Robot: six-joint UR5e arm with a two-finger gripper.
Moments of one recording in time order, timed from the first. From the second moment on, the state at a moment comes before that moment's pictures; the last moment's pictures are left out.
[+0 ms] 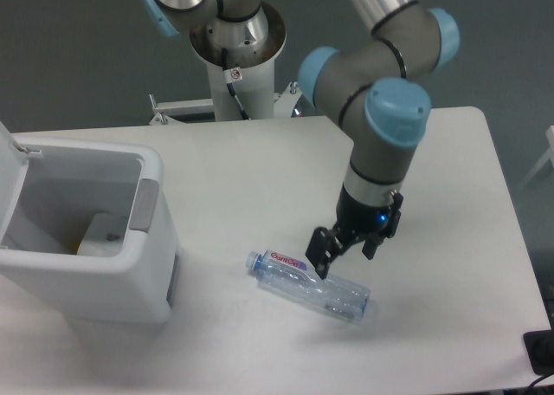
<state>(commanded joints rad) 2.54 -2.06 -1.51 -1.00 1.37 -0.07</state>
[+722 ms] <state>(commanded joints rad) 2.47 -2.23 -1.45 -1.01 1.55 -0.23</state>
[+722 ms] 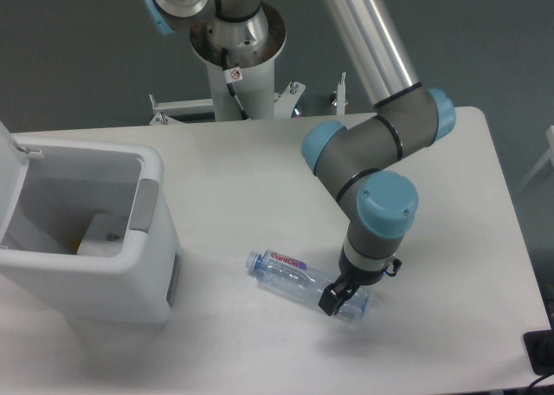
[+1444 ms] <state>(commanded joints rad) 2.46 -2.27 -1.40 -1.00 1.58 -0.32</state>
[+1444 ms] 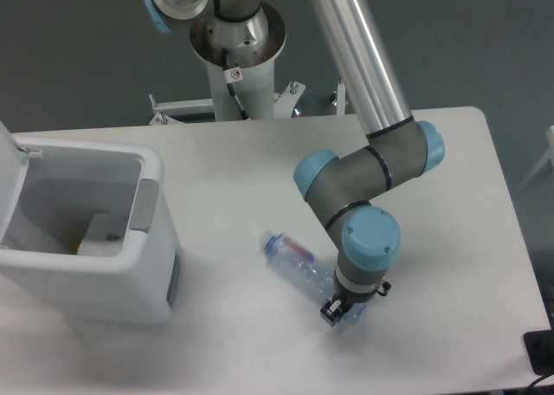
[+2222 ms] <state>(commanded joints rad) 2.47 -2.12 -1.29 -1.00 1.45 -0.30</state>
